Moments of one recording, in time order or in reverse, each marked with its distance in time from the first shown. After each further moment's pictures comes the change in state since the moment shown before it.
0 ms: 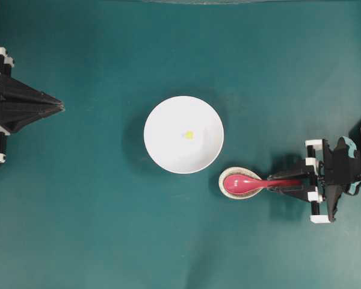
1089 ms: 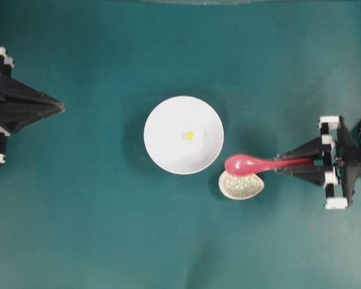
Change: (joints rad) left arm 0.000 0.000 0.000 0.002 0.002 0.000; right arm -0.187 -0.597 0.018 0.002 0.318 -0.348
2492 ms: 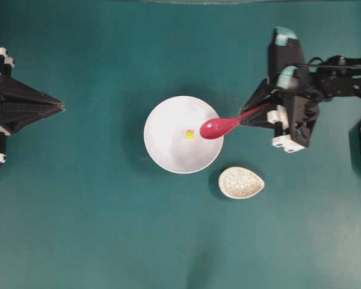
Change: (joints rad) left arm 0.000 0.000 0.000 0.000 0.008 0.002; right arm -0.664 0.048 -0.589 -0.074 1.285 -0.258
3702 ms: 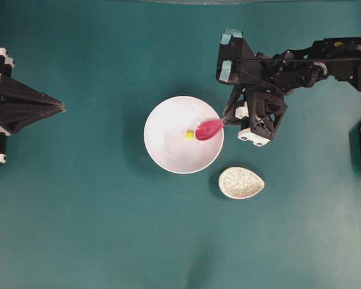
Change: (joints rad) left arm 0.000 0.002 0.002 0.006 0.005 0.003; right arm -0.037 0.232 -0.184 -0.107 0.222 0.160
